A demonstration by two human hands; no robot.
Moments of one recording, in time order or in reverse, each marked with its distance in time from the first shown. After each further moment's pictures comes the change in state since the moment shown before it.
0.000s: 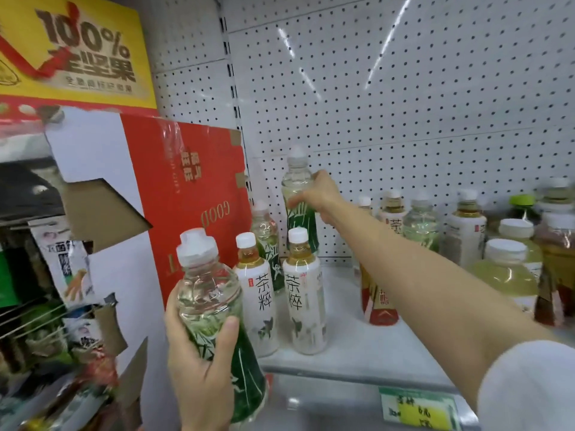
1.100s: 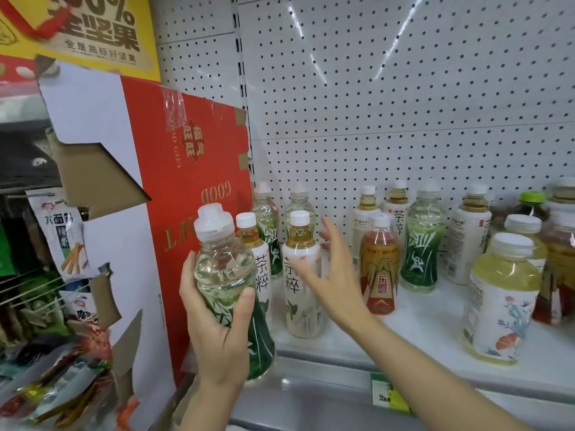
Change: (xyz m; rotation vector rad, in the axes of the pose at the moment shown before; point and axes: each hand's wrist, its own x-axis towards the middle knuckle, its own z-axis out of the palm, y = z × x) left_hand -0.001 -0.006 0.026 -0.078 0.025 0.064; right_hand -0.140 0.111 0.014 -0.159 0.042 -0.343
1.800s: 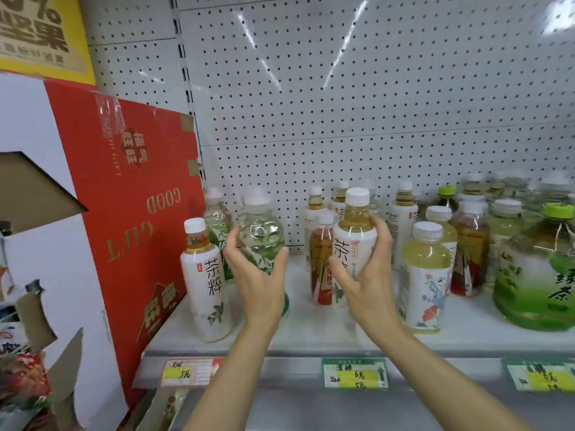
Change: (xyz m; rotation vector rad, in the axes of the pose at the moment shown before) left_hand -0.001 -0.006 0.122 -0.030 -0.142 -0.065; right_hand -0.043 0.012 -0.099 -0.126 0.405 -0.106
